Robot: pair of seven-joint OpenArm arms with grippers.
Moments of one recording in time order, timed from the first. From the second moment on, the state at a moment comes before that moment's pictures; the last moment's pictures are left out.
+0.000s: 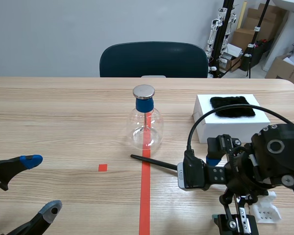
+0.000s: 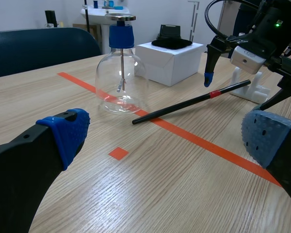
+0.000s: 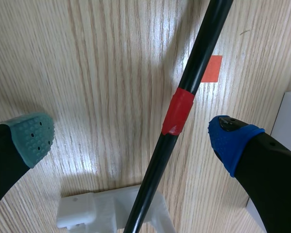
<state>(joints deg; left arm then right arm) 13.0 -34.5 20.2 51.6 10.0 -35.0 -81.7 5.2 37.6 -43.3 90.3 -9.5 39.9 -33.6</state>
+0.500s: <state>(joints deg) 13.0 -34.5 20.2 51.6 10.0 -35.0 -81.7 4.5 37.6 -43.3 90.3 -10.1 39.9 -33.6</state>
